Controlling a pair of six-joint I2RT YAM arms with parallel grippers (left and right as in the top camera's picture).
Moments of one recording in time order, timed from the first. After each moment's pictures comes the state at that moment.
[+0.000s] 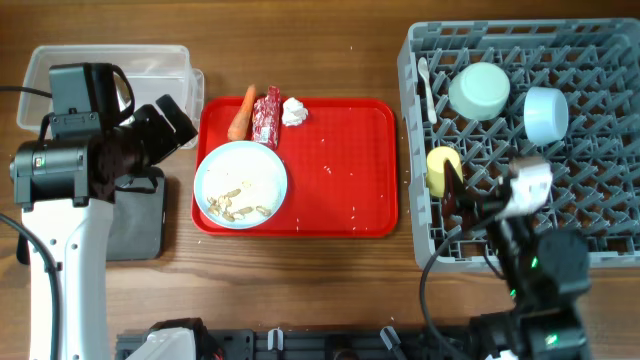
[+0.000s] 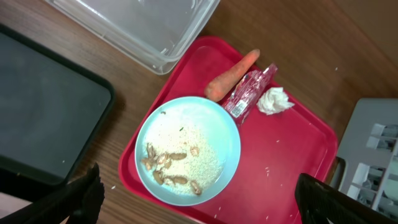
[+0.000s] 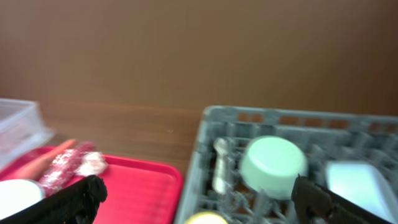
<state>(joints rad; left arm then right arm) 0.07 1.29 1.45 -1.19 0.07 -0.54 0.13 0.36 0.41 -0.16 -0.05 0.02</state>
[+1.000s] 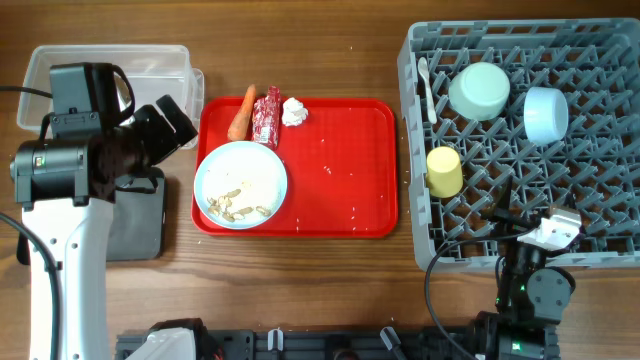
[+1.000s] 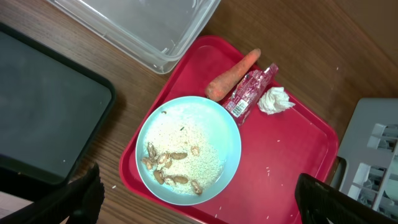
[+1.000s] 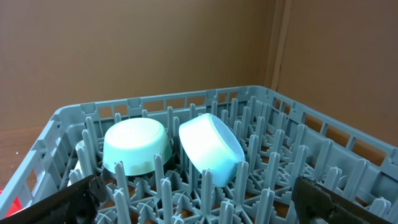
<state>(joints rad) 0.07 1.30 1.45 -1.19 0.07 -0.54 -0.19 0.02 0.01 0.02 0.15 -0.01</state>
